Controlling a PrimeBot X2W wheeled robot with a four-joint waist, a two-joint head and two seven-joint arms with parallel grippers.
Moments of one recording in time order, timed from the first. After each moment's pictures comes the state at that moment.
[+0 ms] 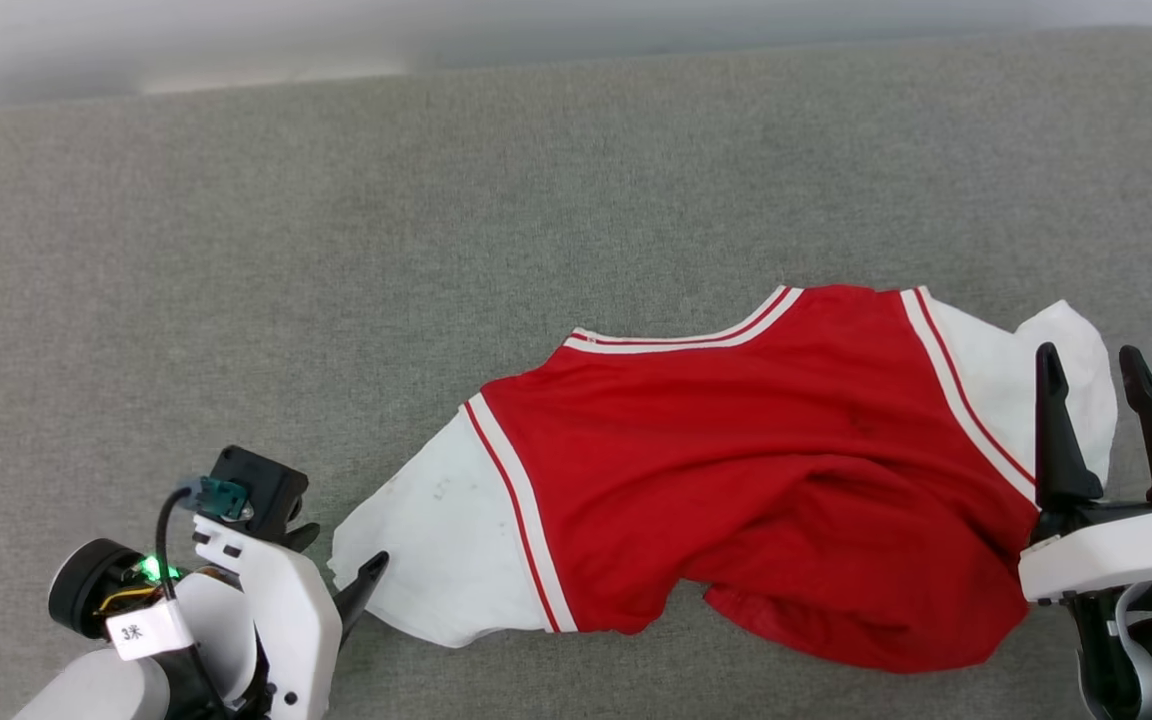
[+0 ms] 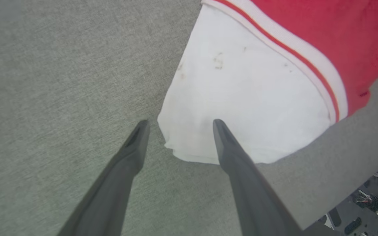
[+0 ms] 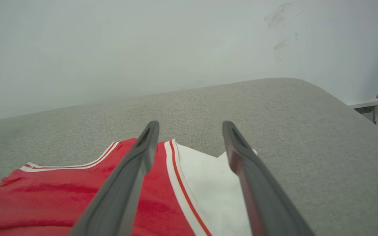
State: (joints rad) left arm -0.19 0.72 -0.51 -0.22 -0.70 0.12 0.57; right arm -0.13 -0.09 -0.14 0.02 0.23 0.13 -0.10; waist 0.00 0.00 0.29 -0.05
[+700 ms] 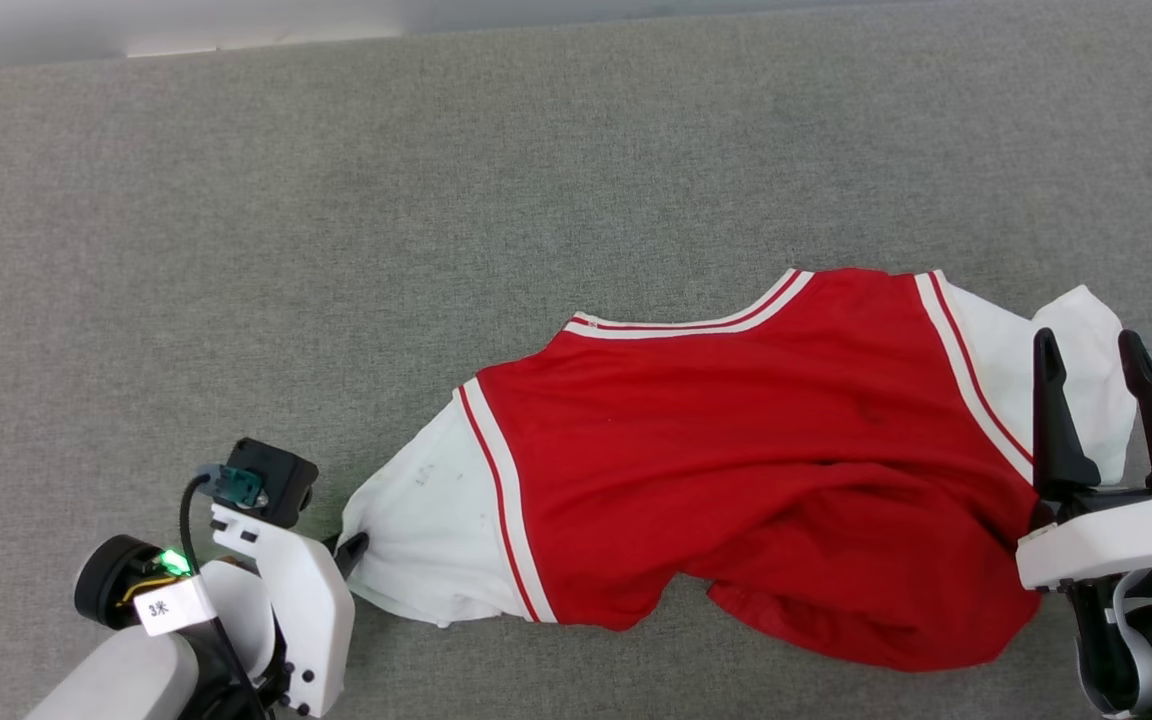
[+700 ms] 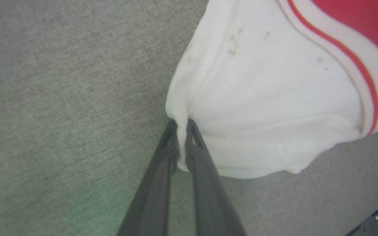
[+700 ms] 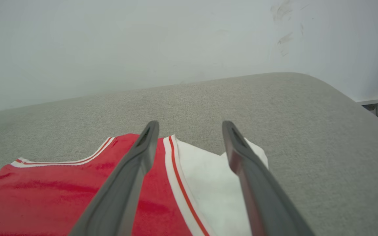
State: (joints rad) left arm -0.25 0.67 -0.57 -0.06 -0.70 0.09 0.59; right arm -0.16 -0.09 -0.14 0.02 0.22 0.13 -0.10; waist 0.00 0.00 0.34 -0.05
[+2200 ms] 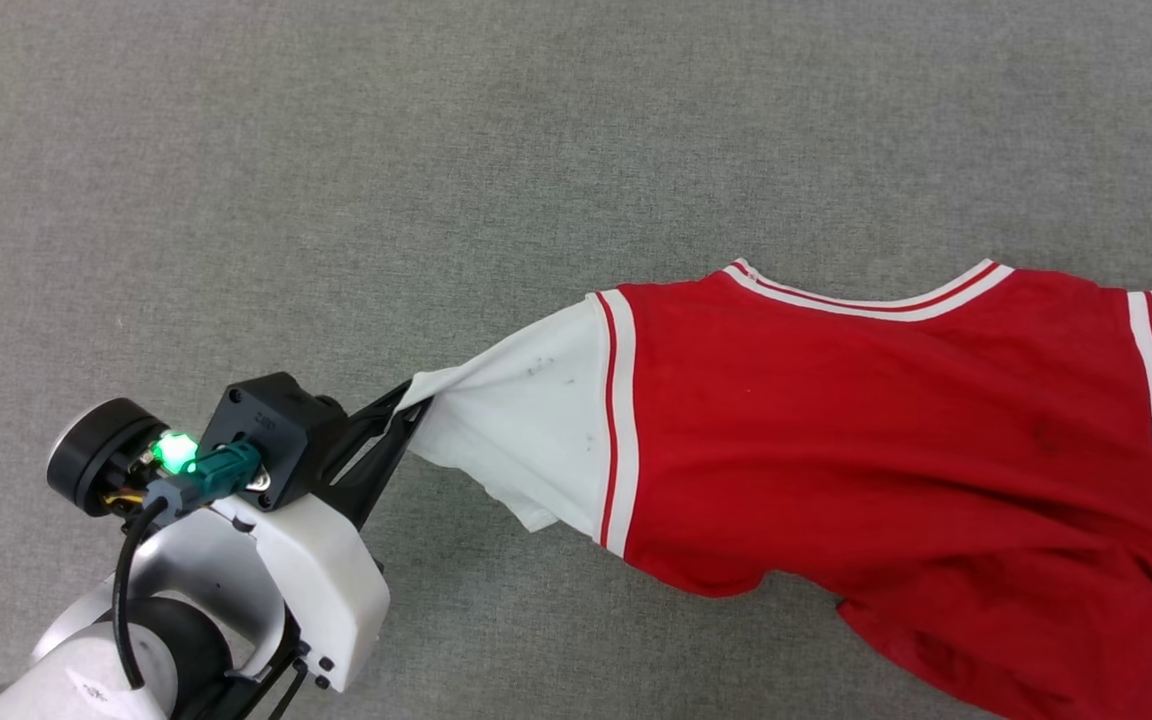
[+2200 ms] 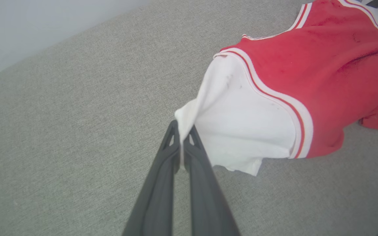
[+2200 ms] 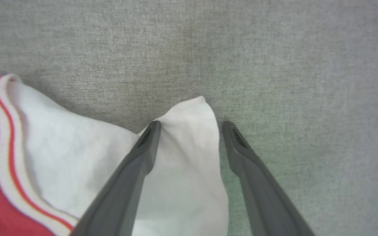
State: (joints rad) left arm -0.33 0.74 -0.52 -0.51 -0.56 0.14 0.48; right arm -0.50 -0.42 -0.23 0.25 0.21 0.13 1.06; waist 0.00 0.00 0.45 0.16
